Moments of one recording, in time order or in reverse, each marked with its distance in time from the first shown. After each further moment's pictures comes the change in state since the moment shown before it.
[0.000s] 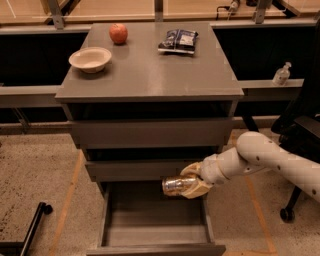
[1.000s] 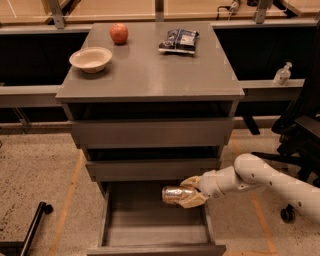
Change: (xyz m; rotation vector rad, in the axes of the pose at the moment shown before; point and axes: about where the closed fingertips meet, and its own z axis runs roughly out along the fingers) arm 0.065 -0.004 0.061 0.008 -0.119 0.167
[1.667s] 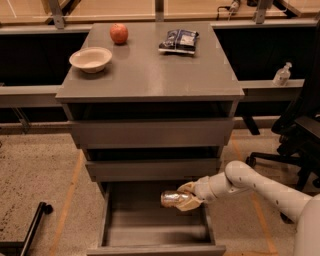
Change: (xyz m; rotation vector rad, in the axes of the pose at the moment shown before) arm 0.061 -0.030 0.055 -0.038 -0.009 0.030
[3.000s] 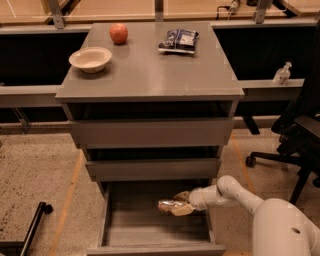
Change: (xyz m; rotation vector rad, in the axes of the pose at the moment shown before) arm 0.092 -0.050 0.090 -0.032 -0.107 0.117
